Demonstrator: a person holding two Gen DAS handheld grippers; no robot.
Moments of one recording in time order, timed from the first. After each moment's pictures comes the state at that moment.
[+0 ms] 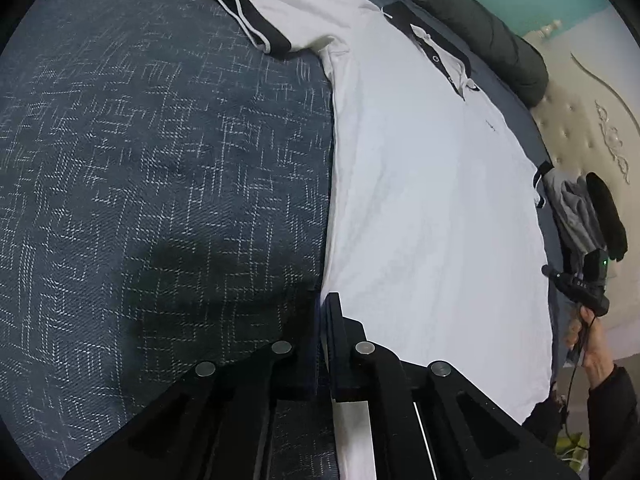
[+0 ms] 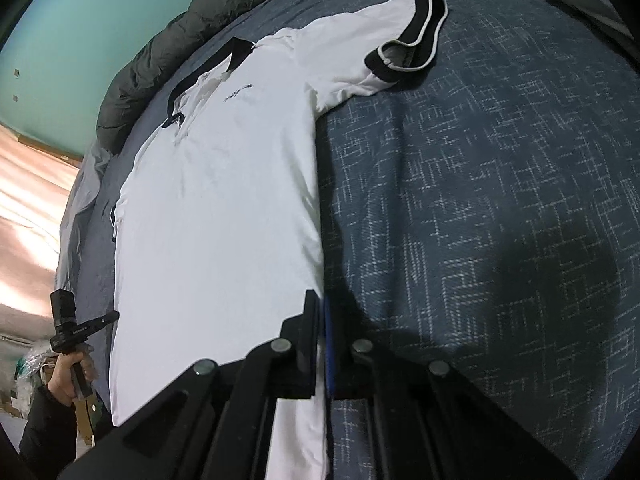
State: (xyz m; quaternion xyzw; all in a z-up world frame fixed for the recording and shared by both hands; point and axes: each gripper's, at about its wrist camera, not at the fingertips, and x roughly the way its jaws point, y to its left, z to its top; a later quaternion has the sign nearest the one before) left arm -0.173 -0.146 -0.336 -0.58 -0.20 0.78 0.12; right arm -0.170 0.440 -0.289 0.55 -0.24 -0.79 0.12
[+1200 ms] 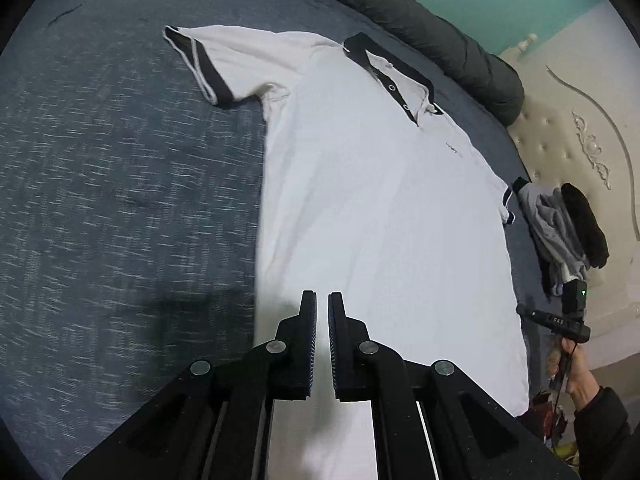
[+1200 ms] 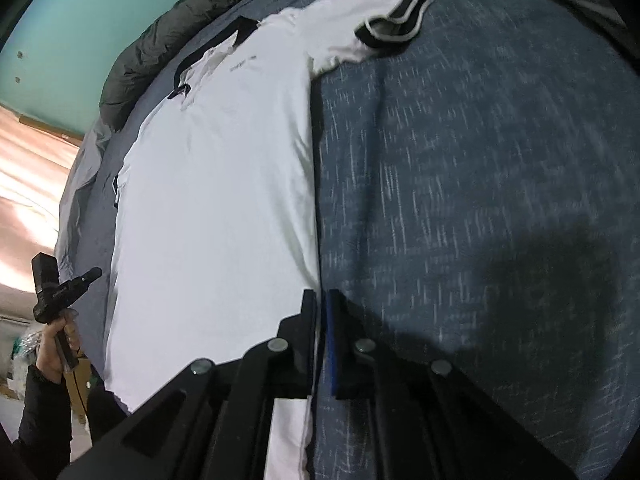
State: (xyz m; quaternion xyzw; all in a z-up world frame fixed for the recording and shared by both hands) left arm -0.161 -0.111 -0.293 -0.53 -0.21 0.81 0.14; right arm -0.132 0.442 -0.281 0.57 -0.21 -0.78 0.12
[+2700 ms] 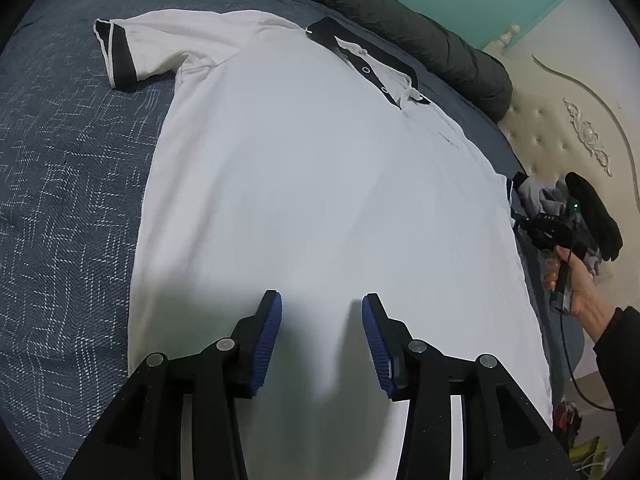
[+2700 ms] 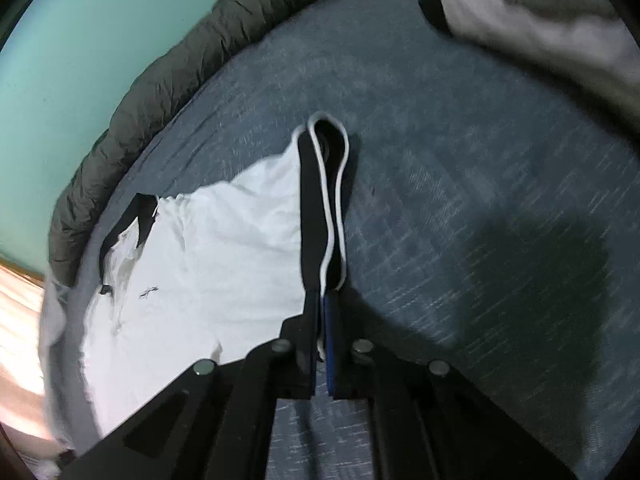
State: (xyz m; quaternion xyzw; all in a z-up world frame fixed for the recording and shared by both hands) left arm -0.200 -0.049 -0.341 -0.49 -0.20 0.83 0.15; right arm -0.286 0.517 -0.300 0.46 -0.32 -0.83 -0.05
